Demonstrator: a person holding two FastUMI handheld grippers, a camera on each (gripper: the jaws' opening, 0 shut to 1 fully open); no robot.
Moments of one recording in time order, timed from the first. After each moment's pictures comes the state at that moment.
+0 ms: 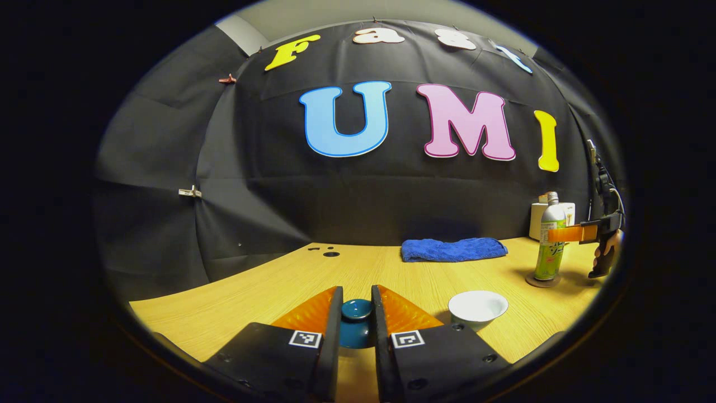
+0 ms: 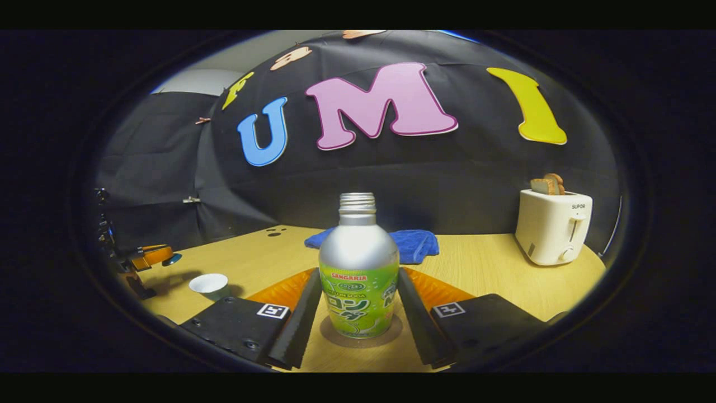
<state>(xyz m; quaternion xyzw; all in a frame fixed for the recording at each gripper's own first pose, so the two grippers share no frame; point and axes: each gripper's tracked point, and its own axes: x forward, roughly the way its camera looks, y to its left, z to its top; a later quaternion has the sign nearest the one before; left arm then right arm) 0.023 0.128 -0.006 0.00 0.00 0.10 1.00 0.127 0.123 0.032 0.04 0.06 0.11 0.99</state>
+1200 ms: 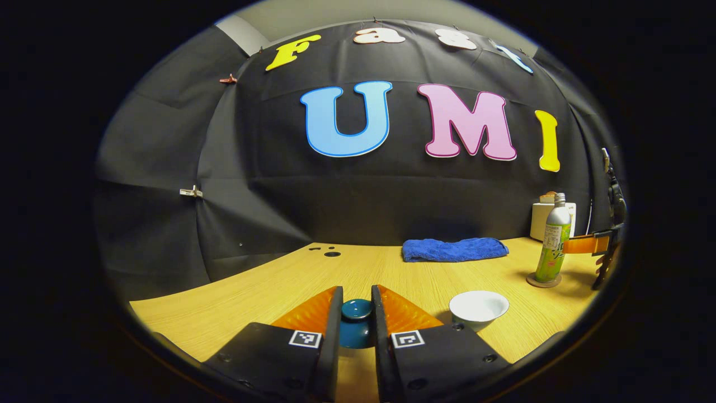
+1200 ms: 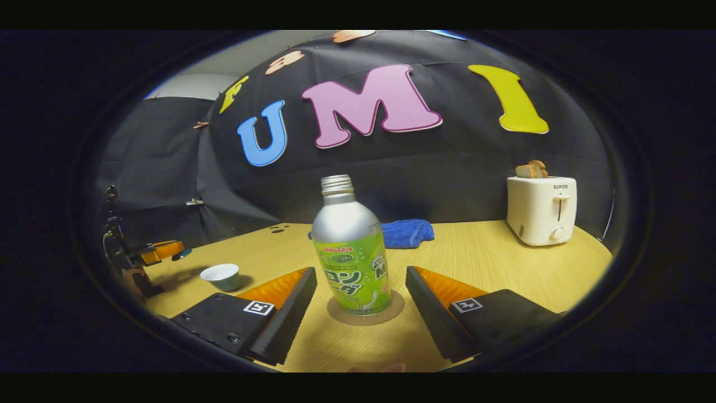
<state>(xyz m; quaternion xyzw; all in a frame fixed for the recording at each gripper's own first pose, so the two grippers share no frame) 0.023 0.128 -0.006 0.00 0.00 0.10 0.99 0.082 0.115 0.014 0.06 0.06 0.11 0.99</state>
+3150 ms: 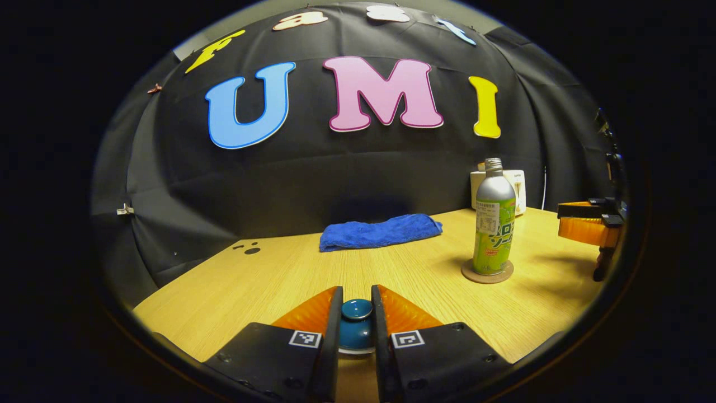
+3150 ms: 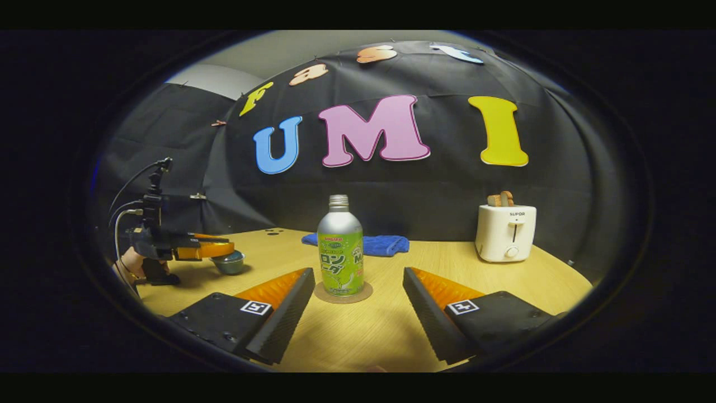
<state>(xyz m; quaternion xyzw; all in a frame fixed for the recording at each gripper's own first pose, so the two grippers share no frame) 0.081 -0.018 -0.024 0.06 0.08 -0.04 0.99 0.041 -0.051 -0.001 0.00 0.01 0.08 1.00</state>
